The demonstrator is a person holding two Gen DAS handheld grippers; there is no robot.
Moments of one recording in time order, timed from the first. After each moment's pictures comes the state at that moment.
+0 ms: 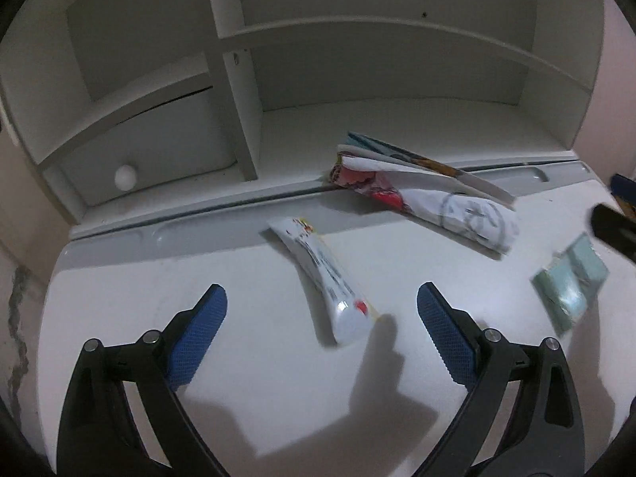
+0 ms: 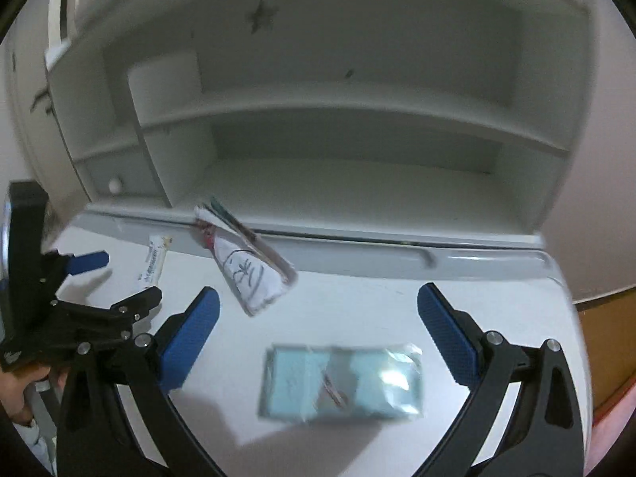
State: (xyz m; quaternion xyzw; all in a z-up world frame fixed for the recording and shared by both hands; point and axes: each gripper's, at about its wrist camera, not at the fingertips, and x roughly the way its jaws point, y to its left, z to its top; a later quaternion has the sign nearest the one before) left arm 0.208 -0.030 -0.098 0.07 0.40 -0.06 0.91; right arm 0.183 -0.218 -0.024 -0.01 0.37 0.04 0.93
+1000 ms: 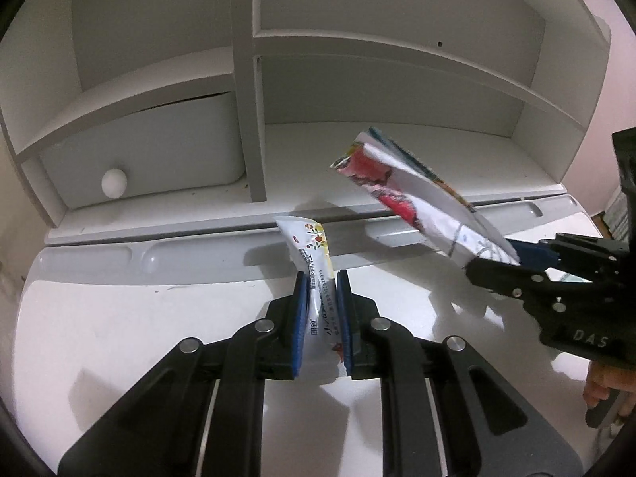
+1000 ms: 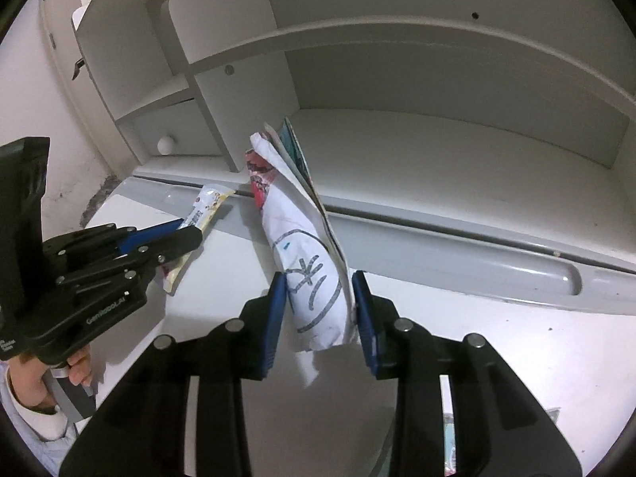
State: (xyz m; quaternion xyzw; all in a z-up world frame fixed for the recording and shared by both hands) left arm 0.219 0.010 -0.093 0.01 0.38 -0.10 0.92; right arm 0.223 -0.182 -0.062 0.00 0.42 0.19 0.89
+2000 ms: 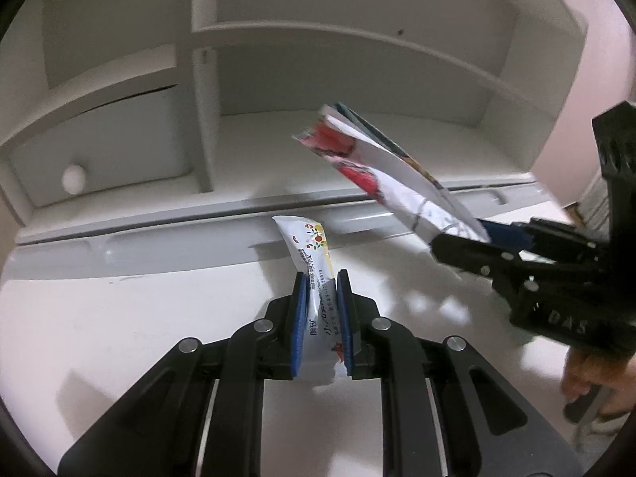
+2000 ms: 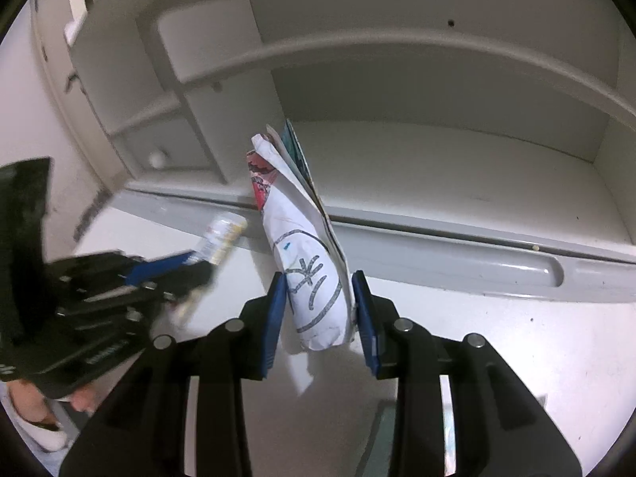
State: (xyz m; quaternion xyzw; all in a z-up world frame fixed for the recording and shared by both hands) left arm 0.217 -0.013 -0.090 0.00 0.38 -0.17 0.91; right arm 0.214 -0.186 -0.054 0.03 0.40 0.18 0.90
